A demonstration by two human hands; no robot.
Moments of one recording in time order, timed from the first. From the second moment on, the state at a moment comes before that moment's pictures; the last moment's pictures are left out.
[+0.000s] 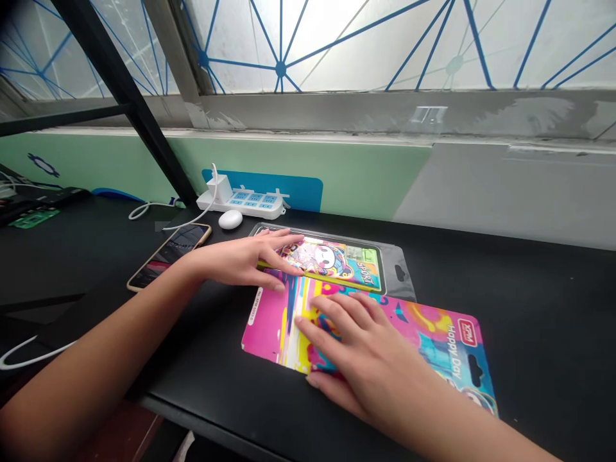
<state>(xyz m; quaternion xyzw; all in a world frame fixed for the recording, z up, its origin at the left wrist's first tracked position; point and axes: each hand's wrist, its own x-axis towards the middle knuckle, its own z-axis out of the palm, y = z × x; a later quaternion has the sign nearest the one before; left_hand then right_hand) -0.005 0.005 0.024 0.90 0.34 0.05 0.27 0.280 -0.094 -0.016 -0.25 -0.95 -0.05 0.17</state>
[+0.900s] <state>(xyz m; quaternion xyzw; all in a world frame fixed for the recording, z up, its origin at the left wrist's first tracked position) 0.015 0.005 0.010 0.90 0.38 0.10 0.19 0.251 -0.113 -0.019 -0.22 -0.95 0.17 0.15</state>
